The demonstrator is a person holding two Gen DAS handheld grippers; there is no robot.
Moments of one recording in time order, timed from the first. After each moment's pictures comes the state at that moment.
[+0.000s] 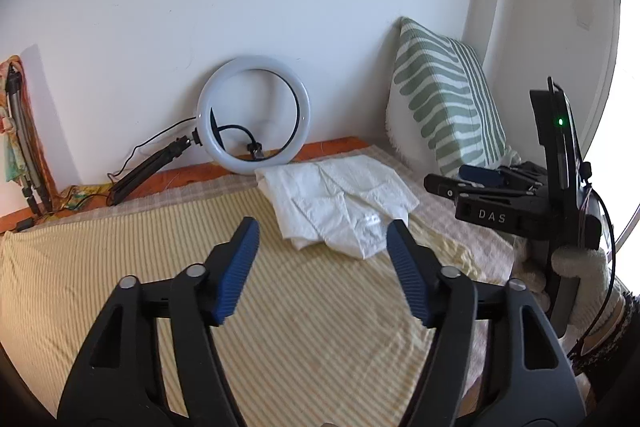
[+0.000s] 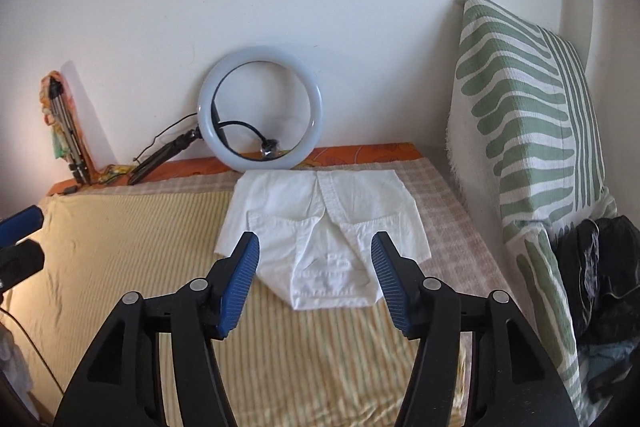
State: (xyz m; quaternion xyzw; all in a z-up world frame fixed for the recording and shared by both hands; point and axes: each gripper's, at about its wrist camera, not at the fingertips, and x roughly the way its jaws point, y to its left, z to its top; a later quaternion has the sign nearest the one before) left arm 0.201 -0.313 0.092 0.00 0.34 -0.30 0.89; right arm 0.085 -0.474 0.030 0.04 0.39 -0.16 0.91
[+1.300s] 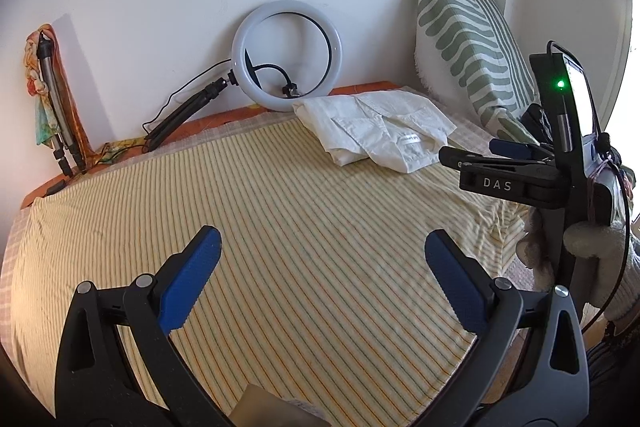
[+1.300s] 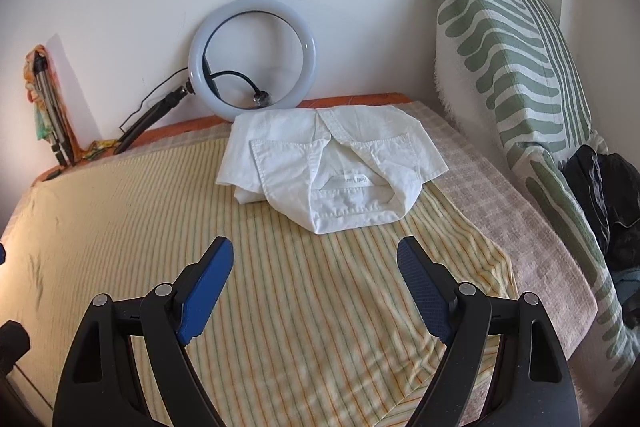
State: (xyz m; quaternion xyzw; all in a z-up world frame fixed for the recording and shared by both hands) left arm 0.153 -0.281 0.026 0.07 0.37 -0.23 0.89; right arm 0.057 -0.431 -0.047 0.06 0.40 -0.21 0.89
